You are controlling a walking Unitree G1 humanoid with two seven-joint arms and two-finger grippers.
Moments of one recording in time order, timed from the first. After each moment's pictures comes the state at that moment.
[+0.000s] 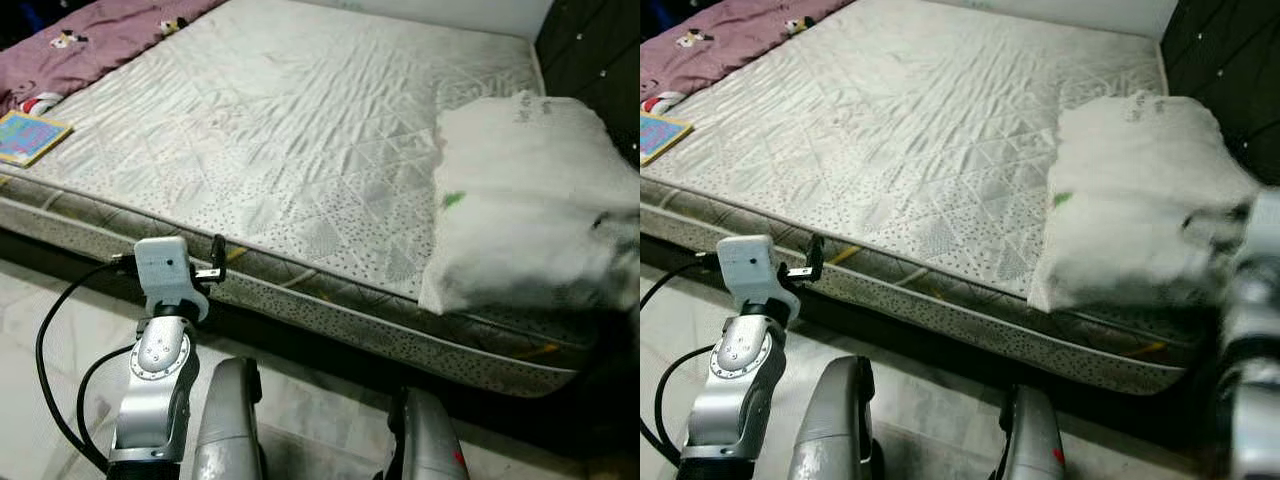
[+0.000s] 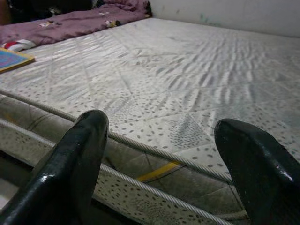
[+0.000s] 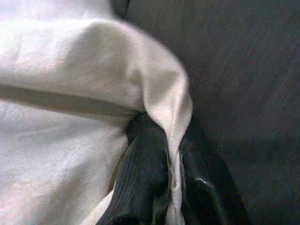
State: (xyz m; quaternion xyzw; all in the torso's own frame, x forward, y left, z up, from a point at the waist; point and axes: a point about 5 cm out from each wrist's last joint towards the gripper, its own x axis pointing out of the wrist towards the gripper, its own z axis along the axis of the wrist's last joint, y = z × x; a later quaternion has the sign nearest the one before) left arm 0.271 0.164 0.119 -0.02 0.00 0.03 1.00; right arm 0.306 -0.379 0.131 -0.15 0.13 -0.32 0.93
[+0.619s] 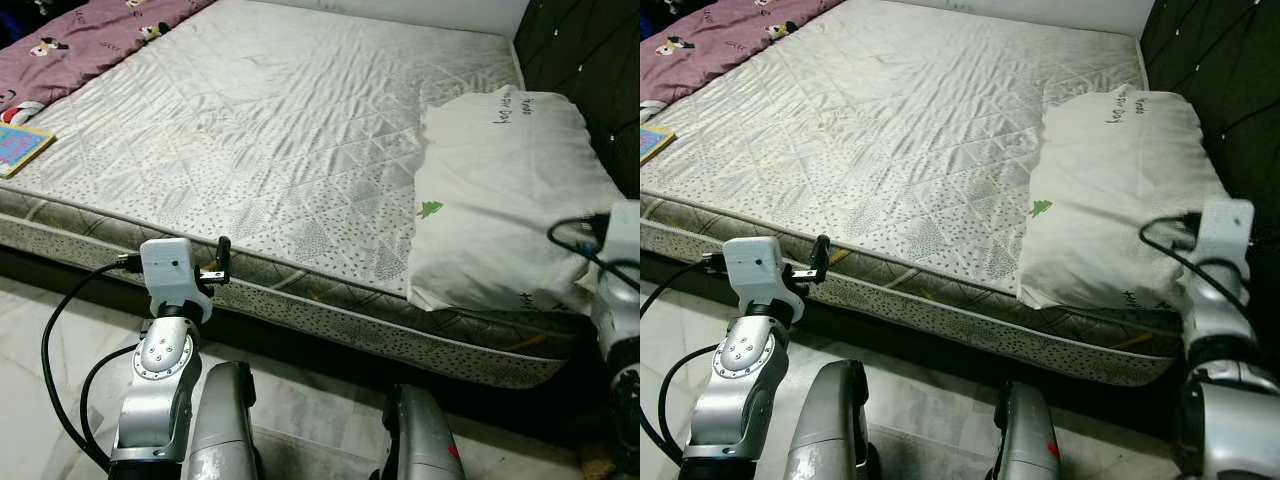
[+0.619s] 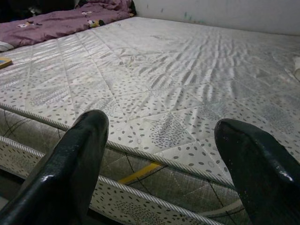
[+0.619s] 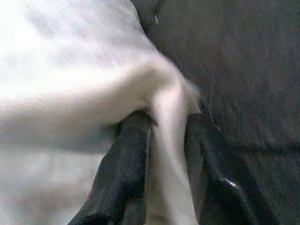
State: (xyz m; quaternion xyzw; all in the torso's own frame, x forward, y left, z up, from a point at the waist) left arm 0.271 0.164 0.119 -0.02 0.00 0.03 1.00; right arm 0.332 -0.347 0.143 -0.16 0.08 -0.26 0.95
